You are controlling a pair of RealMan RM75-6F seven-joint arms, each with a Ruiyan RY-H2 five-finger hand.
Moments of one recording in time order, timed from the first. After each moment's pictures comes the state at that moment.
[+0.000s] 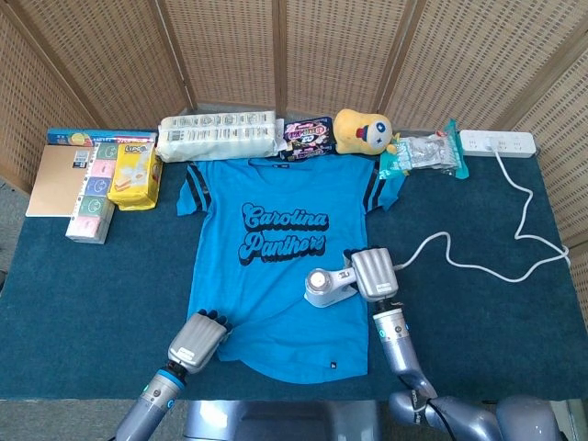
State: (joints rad) left arm -0.41 -1.68 0.09 -1.73 1.30 1.18 0.85; right arm 0.57 -1.95 0.21 -1.04 -1.37 1.30 -0.31
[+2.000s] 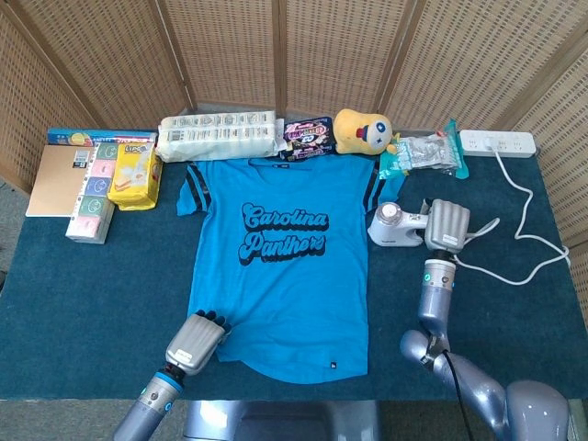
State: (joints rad) left arm -0.39 -1.67 0.09 -1.76 1.31 1.20 0.87; right arm 0.68 -1.92 0.54 -0.79 -1.02 1.19 -0.37
